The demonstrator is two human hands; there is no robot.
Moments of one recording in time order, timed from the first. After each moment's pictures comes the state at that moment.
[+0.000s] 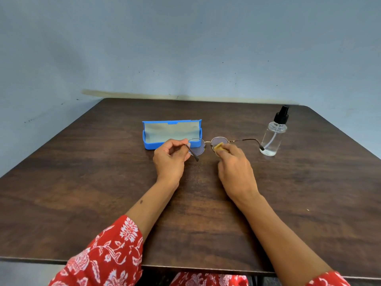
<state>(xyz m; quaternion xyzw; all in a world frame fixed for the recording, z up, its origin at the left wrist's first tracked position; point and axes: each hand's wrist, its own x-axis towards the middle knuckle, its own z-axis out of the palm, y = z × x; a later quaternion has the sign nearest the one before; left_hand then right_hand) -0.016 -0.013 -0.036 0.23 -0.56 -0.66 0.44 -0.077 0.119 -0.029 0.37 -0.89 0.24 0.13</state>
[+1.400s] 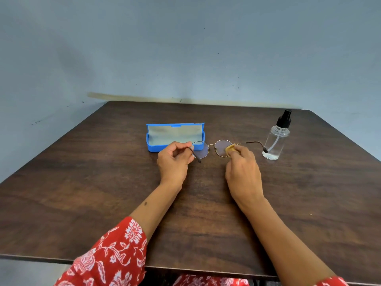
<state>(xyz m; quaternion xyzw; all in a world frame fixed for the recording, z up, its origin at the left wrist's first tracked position) -0.016 -0.013 -0.037 0.22 -0.56 -0.67 0.43 -0.077 0.123 -0.027 0.31 -0.90 0.27 0.15</state>
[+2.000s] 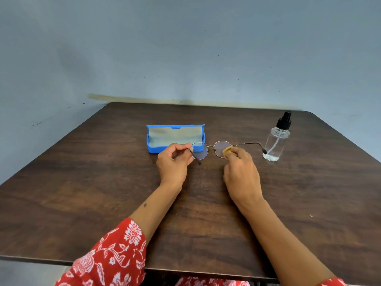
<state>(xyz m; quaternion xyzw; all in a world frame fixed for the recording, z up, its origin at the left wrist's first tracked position) -0.017 -0.014 -0.039 0.23 -0.56 -0.66 0.44 -0.075 0.122 -0.027 0.33 -0.90 0.25 0.15</state>
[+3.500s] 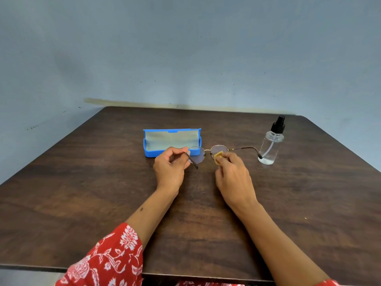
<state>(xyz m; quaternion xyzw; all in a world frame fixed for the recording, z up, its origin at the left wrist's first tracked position) -0.016 -0.013 -0.037 0.22 -0.56 -0.67 0.44 -0.075 0.119 -0.029 0.36 -0.88 0.27 0.15</state>
